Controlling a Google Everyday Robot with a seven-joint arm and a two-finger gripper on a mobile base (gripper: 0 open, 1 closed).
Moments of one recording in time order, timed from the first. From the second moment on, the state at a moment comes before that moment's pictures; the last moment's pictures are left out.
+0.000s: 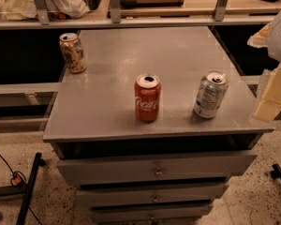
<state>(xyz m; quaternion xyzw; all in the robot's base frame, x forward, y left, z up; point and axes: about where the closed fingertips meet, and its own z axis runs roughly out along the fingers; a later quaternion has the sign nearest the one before) 0.438 -0.217 0.976 -0.60 0.78 -0.03 0.16</state>
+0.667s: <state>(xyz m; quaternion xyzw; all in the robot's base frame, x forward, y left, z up) 0.447 -0.200 0.976 -0.62 0.77 -0.03 0.16</state>
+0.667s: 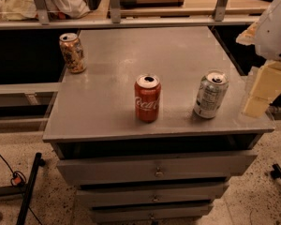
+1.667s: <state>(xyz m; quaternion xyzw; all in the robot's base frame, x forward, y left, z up) 0.498 -0.094 0.963 -0.68 0.70 0.06 0.19</state>
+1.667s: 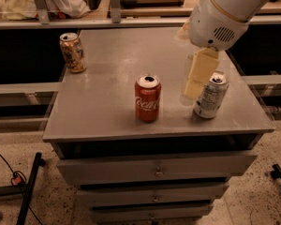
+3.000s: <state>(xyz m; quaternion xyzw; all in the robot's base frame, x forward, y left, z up) 0.492 -0.020 0.899 -0.67 0.69 0.20 0.18</state>
